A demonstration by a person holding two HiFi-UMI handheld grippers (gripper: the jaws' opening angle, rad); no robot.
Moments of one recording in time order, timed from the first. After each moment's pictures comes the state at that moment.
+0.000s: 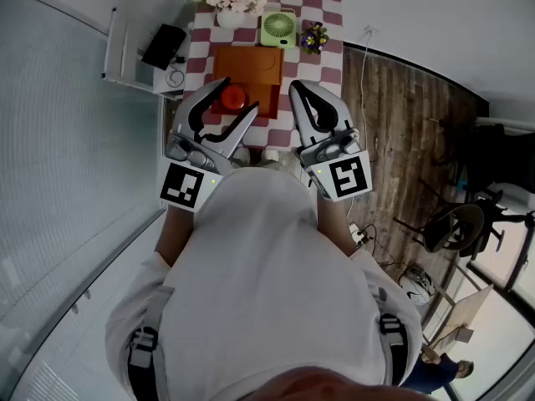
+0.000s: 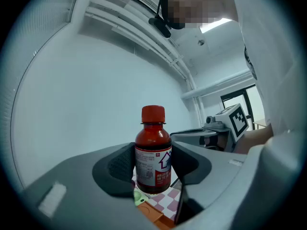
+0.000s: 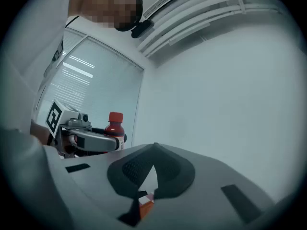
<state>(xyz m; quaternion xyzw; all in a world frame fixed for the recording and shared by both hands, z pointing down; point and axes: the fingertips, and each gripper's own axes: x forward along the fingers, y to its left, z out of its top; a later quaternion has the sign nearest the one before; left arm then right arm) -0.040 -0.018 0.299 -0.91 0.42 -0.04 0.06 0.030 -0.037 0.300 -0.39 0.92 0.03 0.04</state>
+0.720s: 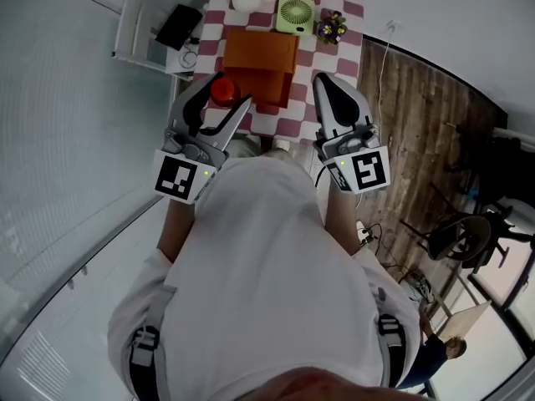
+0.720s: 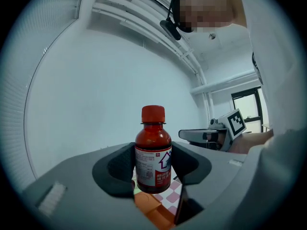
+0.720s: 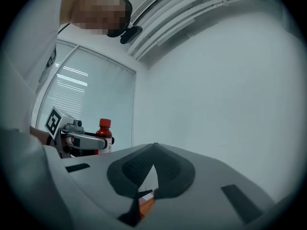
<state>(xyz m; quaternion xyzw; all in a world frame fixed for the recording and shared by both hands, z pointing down) -0.051 -0.016 0.327 -0.89 0.46 -0.05 0.02 0.071 -0.048 0.338 -0.39 0.92 0.00 0.07</state>
